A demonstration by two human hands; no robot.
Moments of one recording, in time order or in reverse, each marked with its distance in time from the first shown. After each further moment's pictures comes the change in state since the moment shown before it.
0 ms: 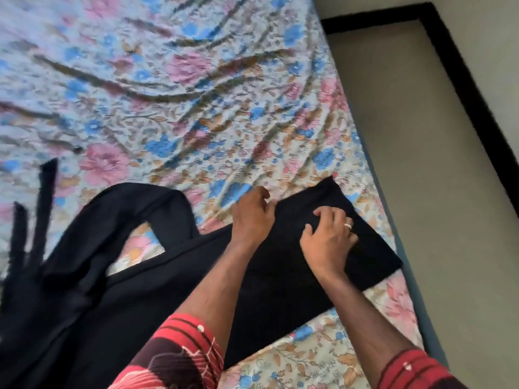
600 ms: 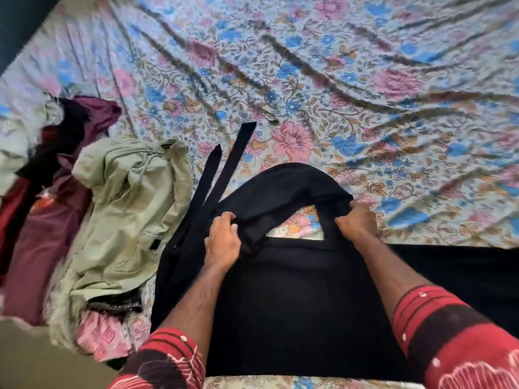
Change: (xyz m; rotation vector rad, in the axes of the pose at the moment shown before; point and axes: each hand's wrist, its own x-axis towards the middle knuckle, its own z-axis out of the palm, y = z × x) left_hand -0.150 -0.300 -0.269 0.013 0.286 -0.634; right_hand -0.055 -0.273 0.128 0.020 -0.526 -0.072
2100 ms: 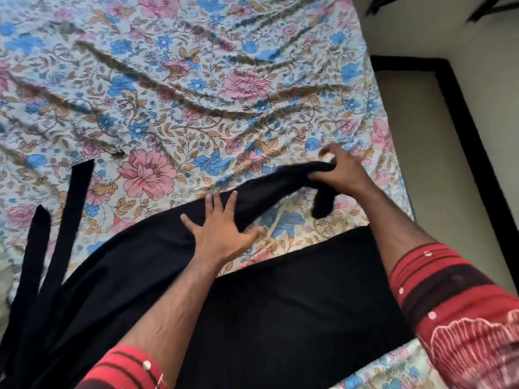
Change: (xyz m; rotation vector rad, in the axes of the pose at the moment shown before) left_hand 0.029 0.230 0.148 0.415 -0.403 0.515; right_hand 0.137 0.096 -0.219 0.020 0.084 -0.158
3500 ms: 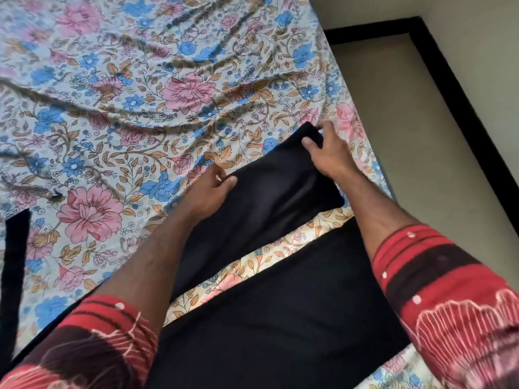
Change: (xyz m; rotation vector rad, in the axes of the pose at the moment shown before) left_hand 0.120 0.089 -0.034 -0.450 -0.082 0.141; right_hand 0.049 0.056 -0.036 0.199 0.199 0.126
